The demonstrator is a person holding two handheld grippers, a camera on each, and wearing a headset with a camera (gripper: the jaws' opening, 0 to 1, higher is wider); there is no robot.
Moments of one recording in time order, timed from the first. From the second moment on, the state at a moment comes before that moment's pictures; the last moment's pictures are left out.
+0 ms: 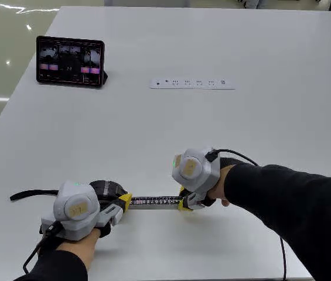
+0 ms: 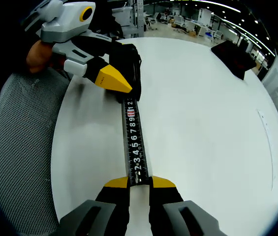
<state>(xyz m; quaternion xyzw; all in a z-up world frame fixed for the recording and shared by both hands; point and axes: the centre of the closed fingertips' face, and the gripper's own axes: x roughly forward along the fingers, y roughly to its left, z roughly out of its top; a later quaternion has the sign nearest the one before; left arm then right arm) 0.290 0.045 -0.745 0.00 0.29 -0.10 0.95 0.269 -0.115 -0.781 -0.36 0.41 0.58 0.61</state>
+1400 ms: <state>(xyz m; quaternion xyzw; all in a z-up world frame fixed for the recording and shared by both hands) 0.291 0.045 -0.744 0.00 0.29 -0.10 0.95 0.269 -0.095 -0.782 -0.36 0.41 0.58 0.61</state>
